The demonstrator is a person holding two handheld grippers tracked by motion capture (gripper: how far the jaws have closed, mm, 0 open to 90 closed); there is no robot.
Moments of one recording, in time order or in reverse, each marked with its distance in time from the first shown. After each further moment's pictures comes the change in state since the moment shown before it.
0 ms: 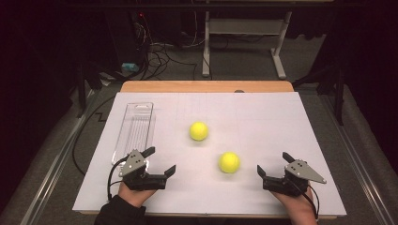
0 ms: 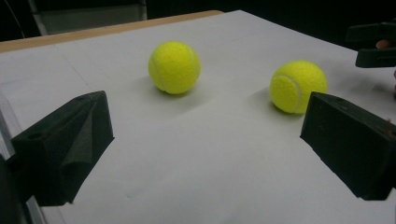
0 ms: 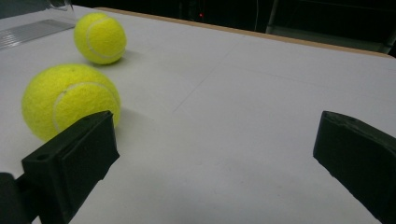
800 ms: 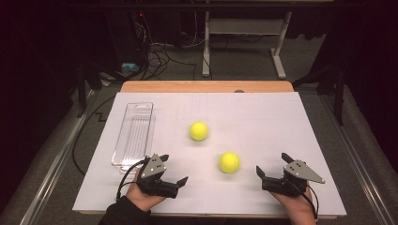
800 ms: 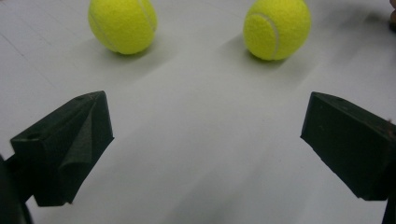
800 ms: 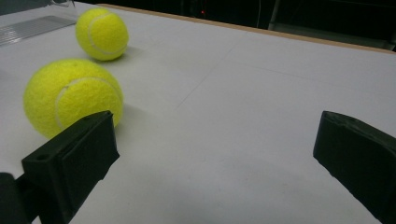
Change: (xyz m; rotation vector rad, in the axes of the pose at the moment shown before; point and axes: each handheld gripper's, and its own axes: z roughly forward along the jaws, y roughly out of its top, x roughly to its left) left arm -0.023 -0.002 0.025 0.218 -0.067 0.108; right arm 0.001 -0.001 0.001 0.011 0.005 -0.004
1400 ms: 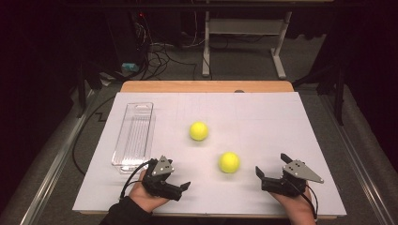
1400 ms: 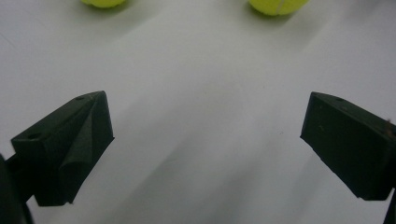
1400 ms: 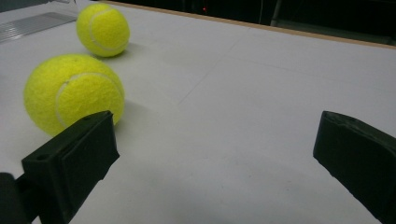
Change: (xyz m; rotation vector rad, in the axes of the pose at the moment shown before) left arm -0.003 -0.001 0.015 0.151 -0.019 -0.003; right arm 0.001 -0.002 0.002 0.012 0.006 0.006
